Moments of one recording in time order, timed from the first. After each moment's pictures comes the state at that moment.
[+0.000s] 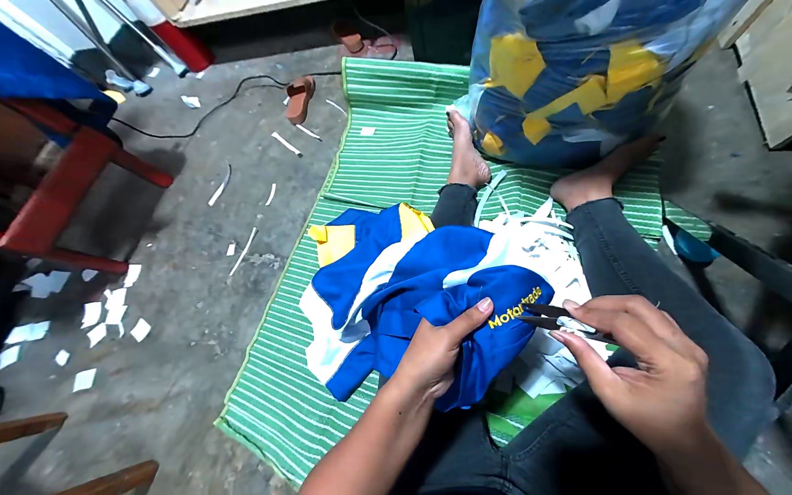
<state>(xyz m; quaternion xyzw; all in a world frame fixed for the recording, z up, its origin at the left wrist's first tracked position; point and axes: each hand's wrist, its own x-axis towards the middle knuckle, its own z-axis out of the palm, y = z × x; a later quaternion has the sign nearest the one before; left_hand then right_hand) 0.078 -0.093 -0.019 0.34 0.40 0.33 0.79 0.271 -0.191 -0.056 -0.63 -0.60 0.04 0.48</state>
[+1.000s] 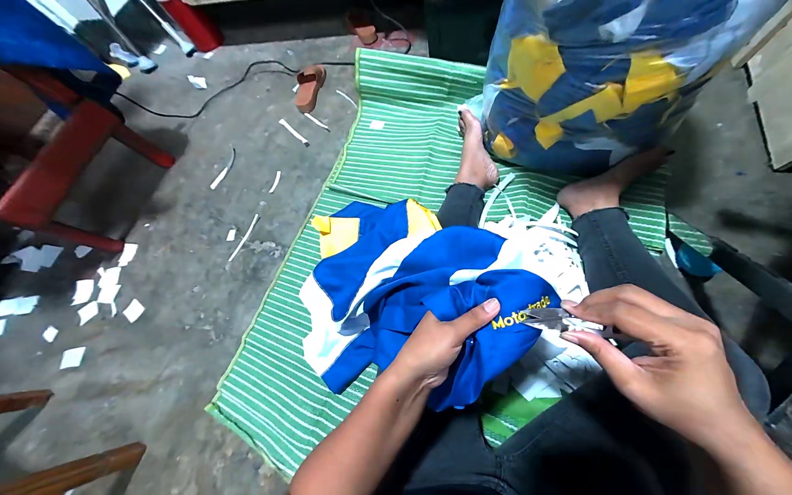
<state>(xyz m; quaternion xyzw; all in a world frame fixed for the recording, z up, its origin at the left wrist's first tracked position) 0.068 -0.085 -0.023 0.40 0.38 0.30 0.78 0.298 -0.177 -0.035 -0.59 -0.68 0.12 0.41</state>
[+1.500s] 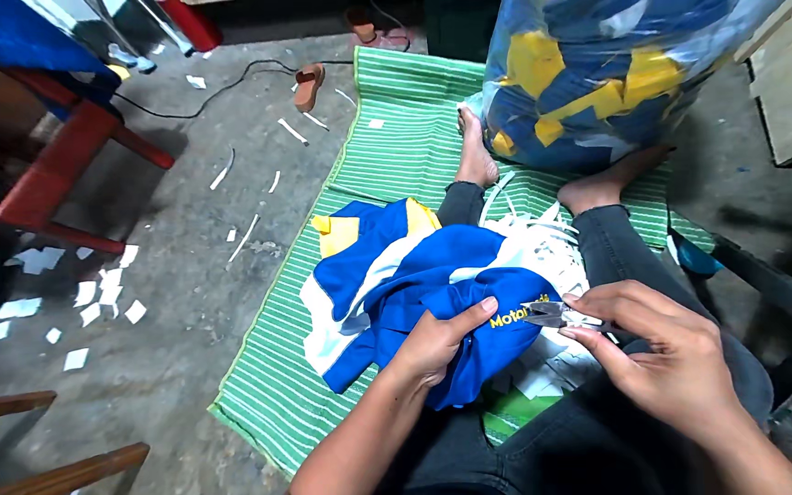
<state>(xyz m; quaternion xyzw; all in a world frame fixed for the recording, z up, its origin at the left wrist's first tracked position) 0.067 -0.084 -0.023 0.40 0.37 0.30 0.78 0.296 -0.176 -0.039 -0.60 -0.68 0.10 0.42</state>
